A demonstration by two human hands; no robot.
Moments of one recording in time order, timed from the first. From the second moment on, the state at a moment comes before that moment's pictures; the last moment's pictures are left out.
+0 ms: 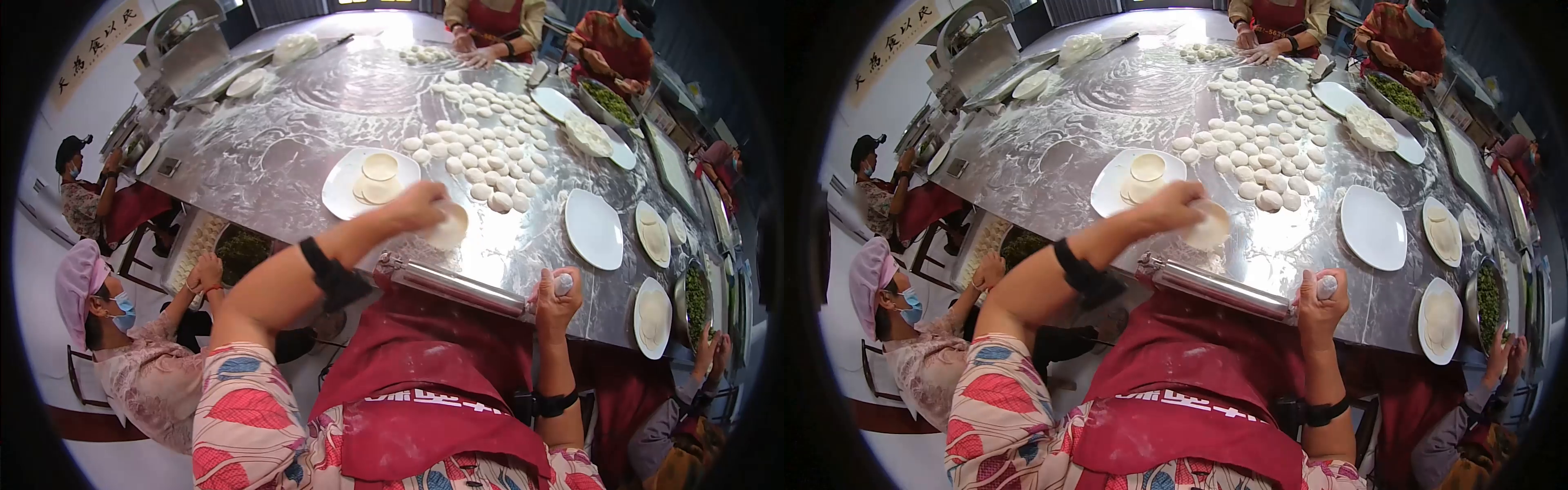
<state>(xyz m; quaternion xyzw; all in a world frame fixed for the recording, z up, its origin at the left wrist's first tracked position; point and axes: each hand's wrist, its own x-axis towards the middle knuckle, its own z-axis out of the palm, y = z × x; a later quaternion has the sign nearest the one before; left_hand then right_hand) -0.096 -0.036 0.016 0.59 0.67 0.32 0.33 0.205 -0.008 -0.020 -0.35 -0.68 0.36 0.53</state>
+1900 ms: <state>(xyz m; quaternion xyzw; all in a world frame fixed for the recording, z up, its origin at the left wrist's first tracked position) -0.018 -0.022 -0.013 0.67 0.63 0.18 0.34 0.206 -0.004 -0.026 -0.35 -0.65 0.42 0.53</state>
